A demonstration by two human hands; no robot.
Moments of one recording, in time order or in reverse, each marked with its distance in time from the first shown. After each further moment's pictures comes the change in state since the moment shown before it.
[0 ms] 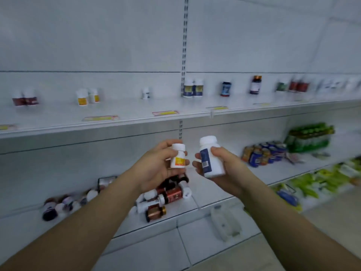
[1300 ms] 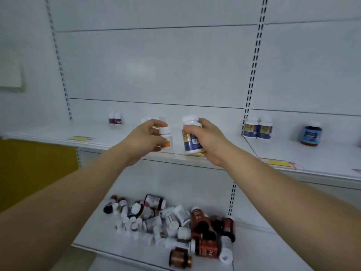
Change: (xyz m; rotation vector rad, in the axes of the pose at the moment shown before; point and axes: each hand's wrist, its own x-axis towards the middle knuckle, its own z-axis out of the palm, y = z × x) left_hand 0.034 0.119 -0.012 0.644 0.750 0.287; right_hand 0.176 -0.097 0.098 -0.389 -0.495 -0.210
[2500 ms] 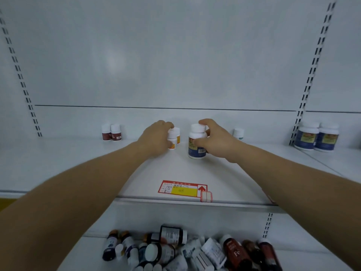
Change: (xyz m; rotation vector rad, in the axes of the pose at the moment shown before) left_hand 0.268 -0.110 -0.106 1.003 -0.077 0.292; right_hand 0.206 0.057 0.067 -0.668 0.115 0.073
